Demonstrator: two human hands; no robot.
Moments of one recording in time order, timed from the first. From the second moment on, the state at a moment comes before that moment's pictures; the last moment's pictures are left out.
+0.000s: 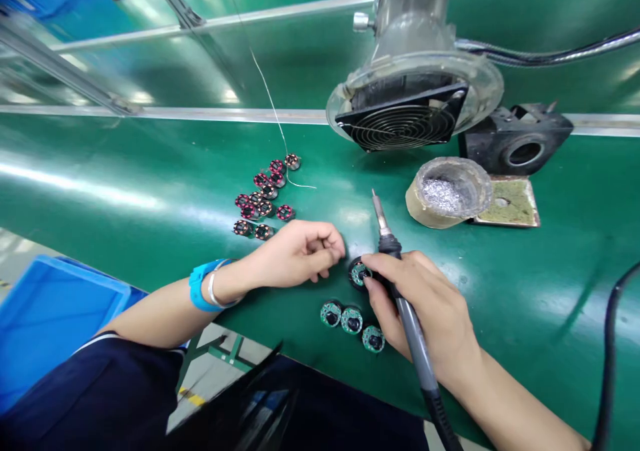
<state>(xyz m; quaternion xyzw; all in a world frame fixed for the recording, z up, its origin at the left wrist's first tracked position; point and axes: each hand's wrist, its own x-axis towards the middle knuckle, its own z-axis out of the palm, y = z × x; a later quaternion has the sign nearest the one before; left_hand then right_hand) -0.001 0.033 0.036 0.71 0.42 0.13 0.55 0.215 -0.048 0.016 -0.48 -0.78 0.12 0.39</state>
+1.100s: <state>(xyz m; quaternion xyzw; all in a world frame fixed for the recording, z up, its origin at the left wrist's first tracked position) -0.013 0.011 0.047 0.96 0.23 0.18 0.02 0.231 -0.080 0.053 -0.44 -0.75 0.18 0.46</state>
